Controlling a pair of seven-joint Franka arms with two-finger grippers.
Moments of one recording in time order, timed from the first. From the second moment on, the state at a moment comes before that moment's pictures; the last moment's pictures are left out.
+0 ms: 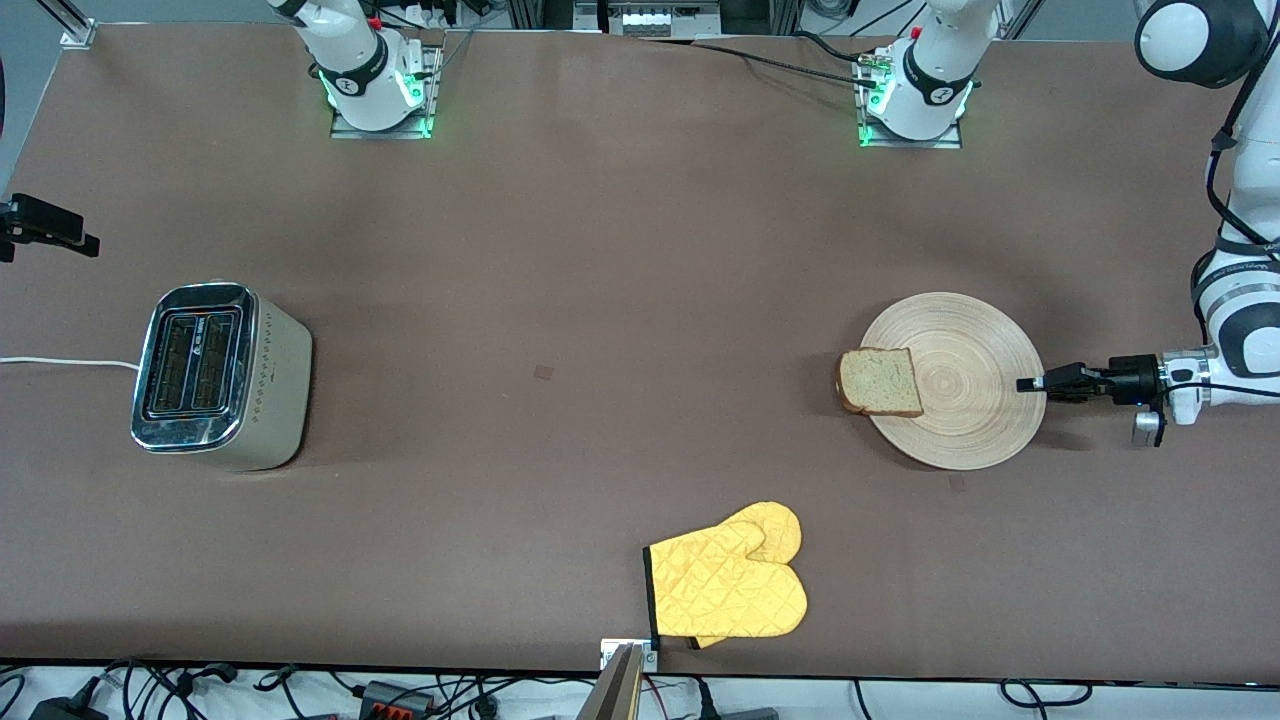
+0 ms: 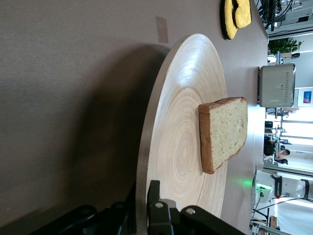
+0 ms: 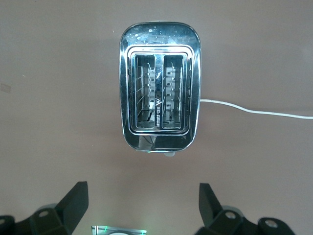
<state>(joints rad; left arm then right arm) 0.57 0.88 -0.08 -1.52 -0.73 1.67 0.95 -0.20 0.11 0.02 -1.51 0.00 1.50 -0.25</state>
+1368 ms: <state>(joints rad) -0.06 0.87 -0.40 -1.65 -1.09 2.21 0.57 -0.21 0.11 0.02 -1.51 0.00 1.50 -0.25</state>
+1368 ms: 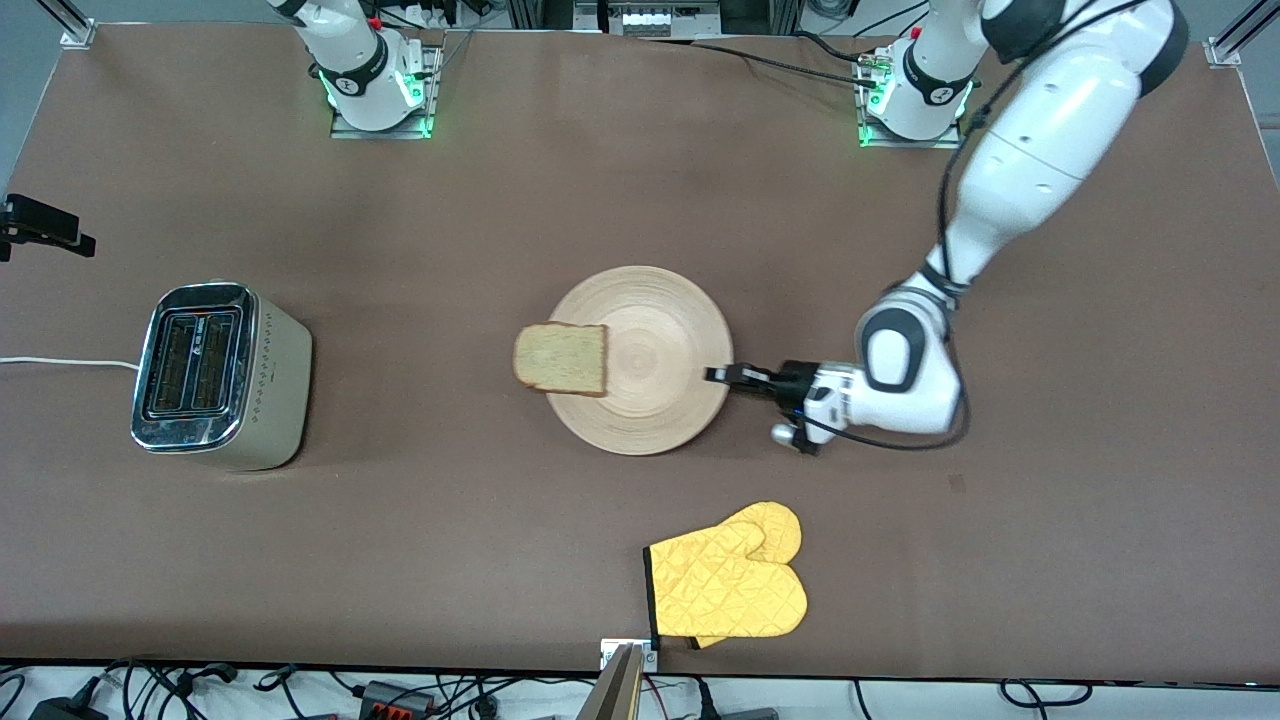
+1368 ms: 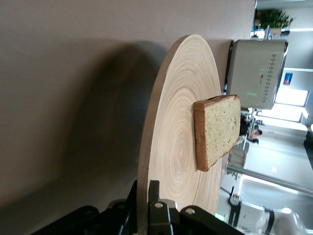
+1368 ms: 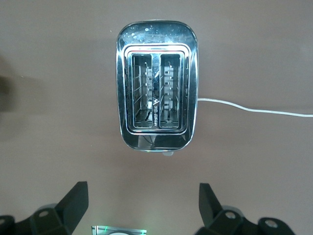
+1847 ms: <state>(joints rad) -0.27 0.88 -0.40 -1.66 -1.28 2.39 0.57 -0.21 0.11 0.02 -1.51 0.00 1.50 -0.25</state>
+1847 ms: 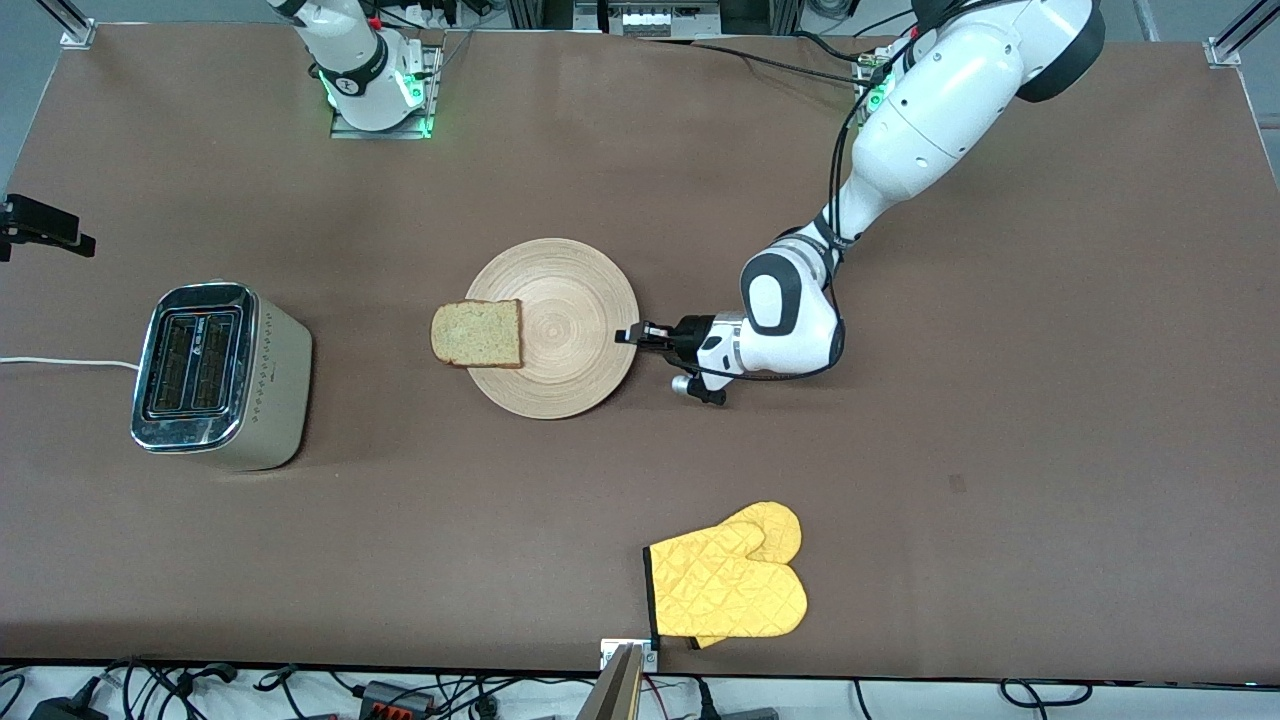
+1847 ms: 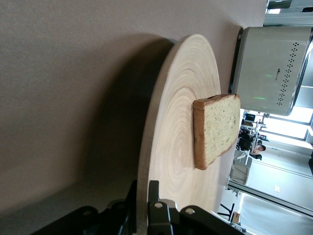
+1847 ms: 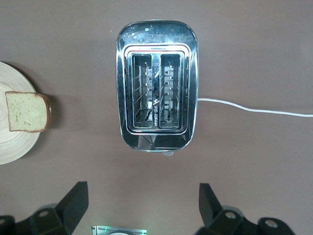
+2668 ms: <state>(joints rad) -0.02 0.86 -0.39 -1.66 -1.31 2.06 0.57 -0.22 0.11 0.02 -1.51 0.00 1.50 -0.25</state>
